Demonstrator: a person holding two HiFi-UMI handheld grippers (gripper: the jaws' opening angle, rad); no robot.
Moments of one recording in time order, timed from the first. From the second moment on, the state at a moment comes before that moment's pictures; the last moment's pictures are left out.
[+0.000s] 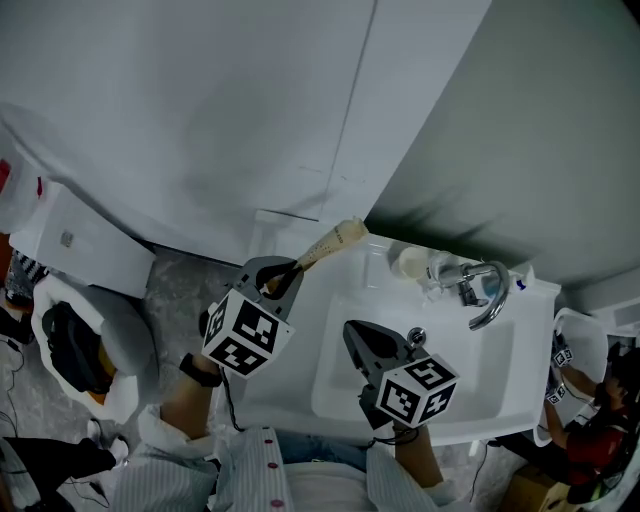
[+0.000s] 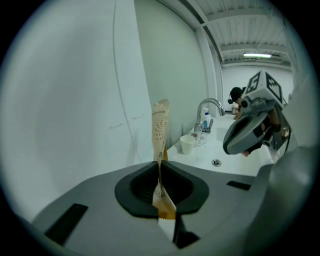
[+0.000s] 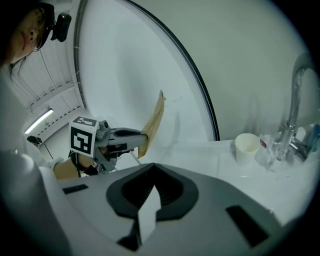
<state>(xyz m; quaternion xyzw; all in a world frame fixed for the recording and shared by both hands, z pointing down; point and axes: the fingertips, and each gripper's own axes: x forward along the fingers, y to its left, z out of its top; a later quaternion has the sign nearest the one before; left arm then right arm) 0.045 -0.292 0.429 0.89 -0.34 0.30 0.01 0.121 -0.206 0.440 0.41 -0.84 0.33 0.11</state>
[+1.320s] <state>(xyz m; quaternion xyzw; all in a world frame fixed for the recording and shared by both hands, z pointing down) 0.083 -0.349 0.583 0.84 -0.18 0.49 -0.15 0.124 -0.218 0.503 0.40 -0.81 0.40 0.15</state>
